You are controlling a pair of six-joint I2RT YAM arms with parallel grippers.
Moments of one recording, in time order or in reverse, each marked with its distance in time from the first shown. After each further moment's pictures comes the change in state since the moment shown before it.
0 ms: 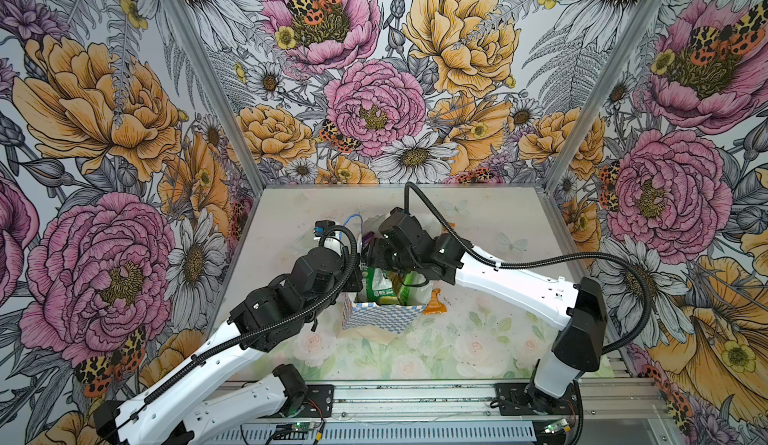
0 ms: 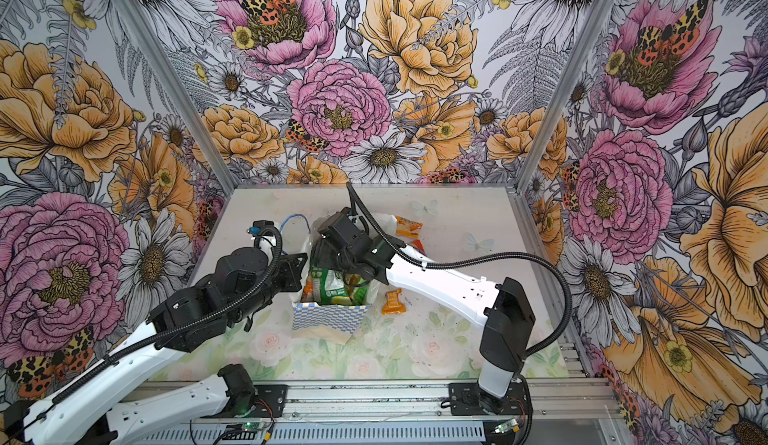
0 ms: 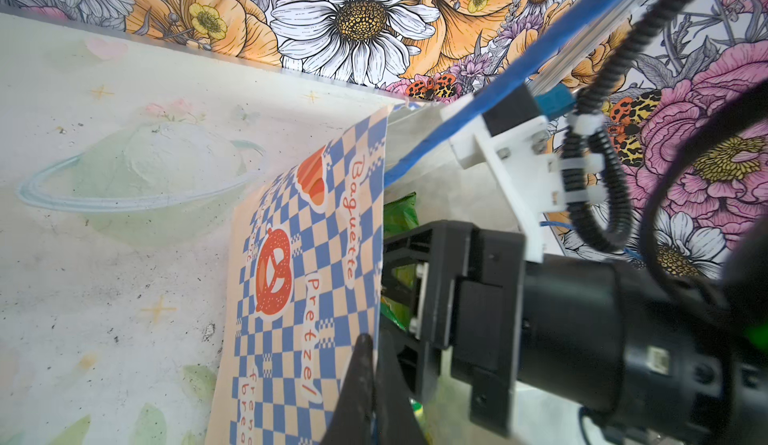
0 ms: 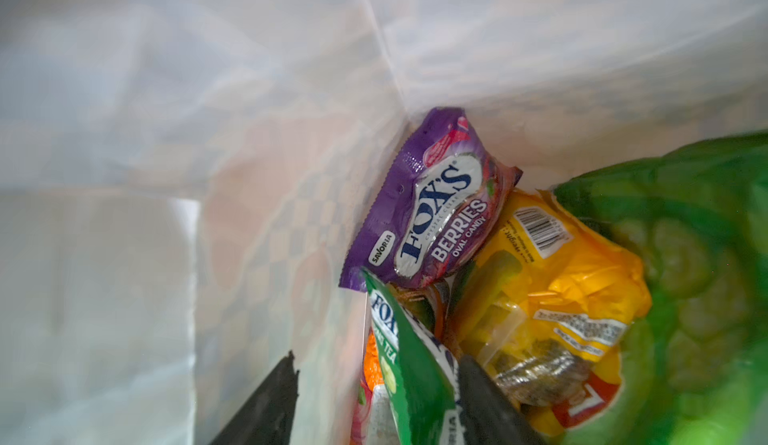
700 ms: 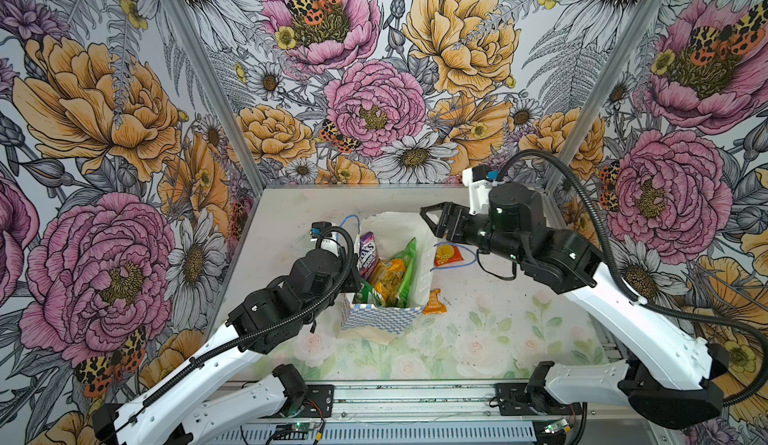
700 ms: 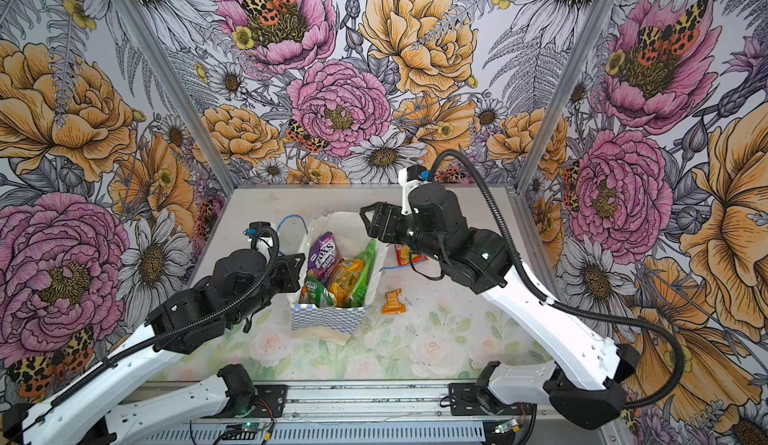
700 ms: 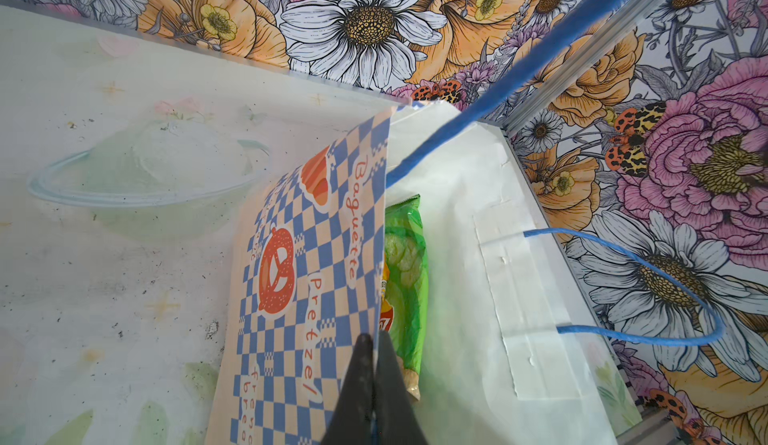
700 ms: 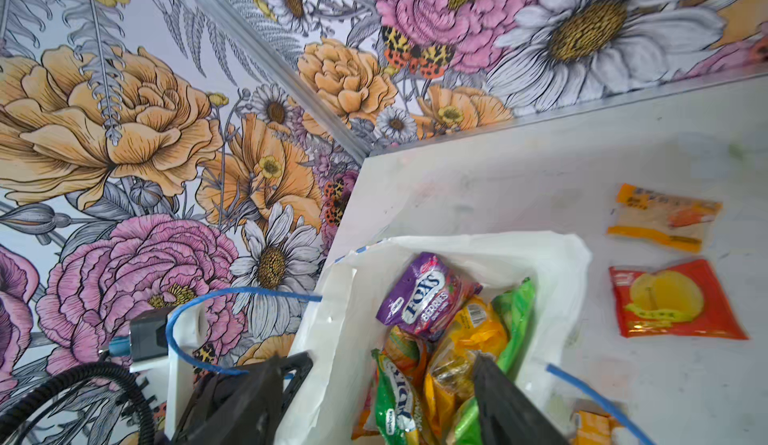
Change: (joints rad) left arm 0.009 -0.012 -0.013 0.000 -0.014 -0.019; right arm -0.206 -0.486 -0.022 -0.103 0.009 -0.227
